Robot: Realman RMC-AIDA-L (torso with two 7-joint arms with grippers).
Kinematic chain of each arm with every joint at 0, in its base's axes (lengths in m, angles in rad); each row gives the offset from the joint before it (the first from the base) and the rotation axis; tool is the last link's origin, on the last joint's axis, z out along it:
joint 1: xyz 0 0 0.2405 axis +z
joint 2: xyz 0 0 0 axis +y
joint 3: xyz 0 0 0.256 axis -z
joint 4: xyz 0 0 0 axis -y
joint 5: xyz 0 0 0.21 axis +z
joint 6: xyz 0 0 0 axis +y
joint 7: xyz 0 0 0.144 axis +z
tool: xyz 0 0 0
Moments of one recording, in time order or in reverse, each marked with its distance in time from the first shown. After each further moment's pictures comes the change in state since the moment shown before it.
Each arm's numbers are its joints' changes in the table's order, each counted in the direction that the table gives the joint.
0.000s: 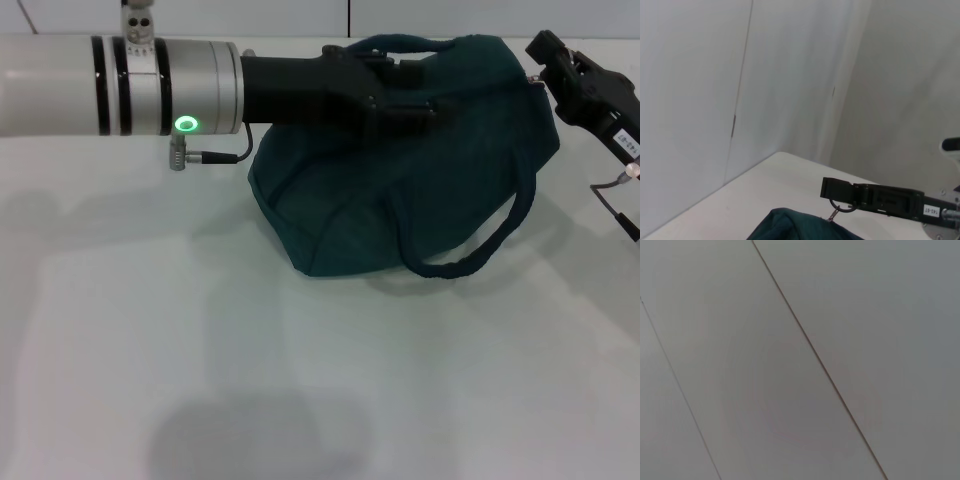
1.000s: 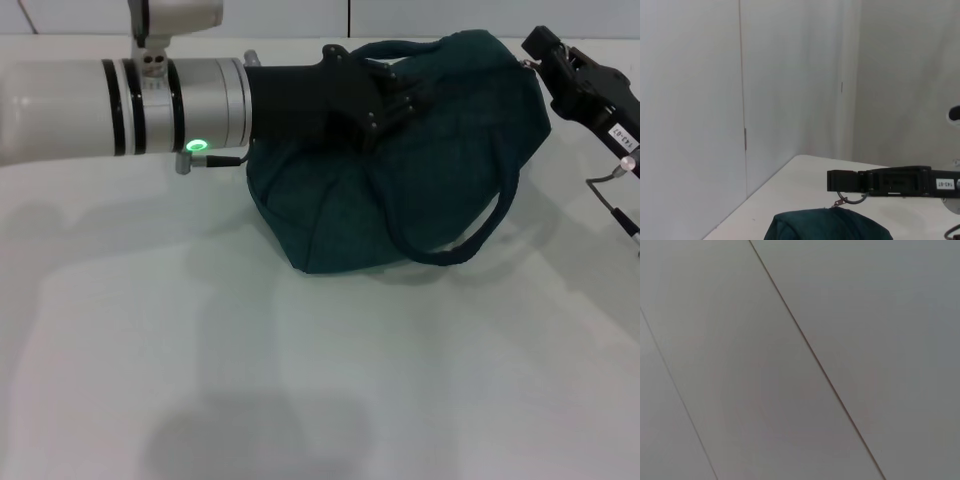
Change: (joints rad) left arm 0.048 0.001 -0.107 0.001 -0.097 -0.112 0.239; right arm 0.009 0.000 0.005 0.004 0.011 0.021 0.005
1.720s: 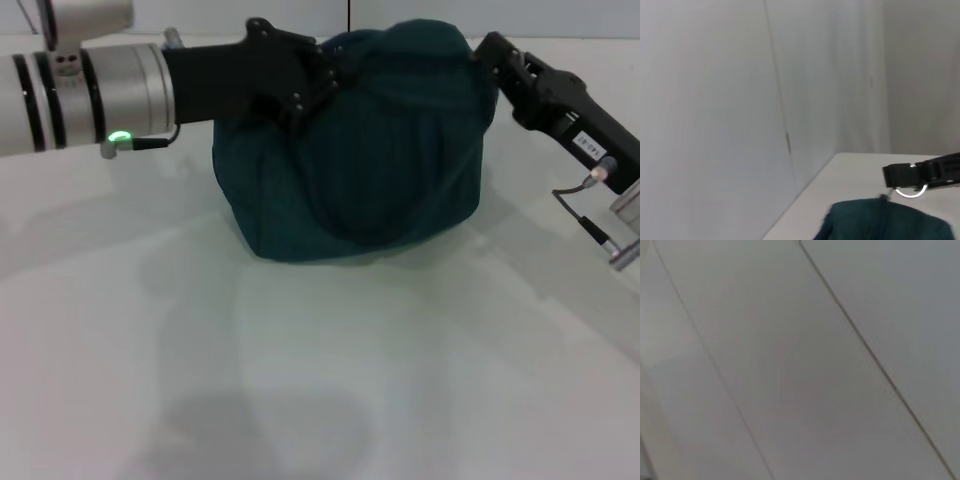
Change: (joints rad) left arm 0.099 0.032 0.084 -0.111 0.031 0.025 0.082; right arm -0.010 0.000 0.105 0.074 0.020 -0.012 0.042
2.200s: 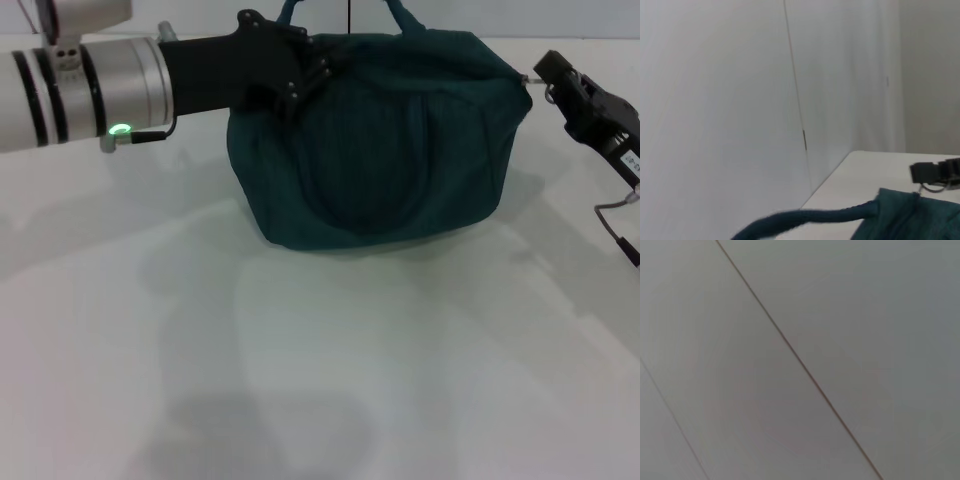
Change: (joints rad) left arm -0.024 -0.005 0.035 0.046 0.006 -0.033 0.021; right arm -0.072 0.000 0.002 -0.035 0.092 0.009 0.000
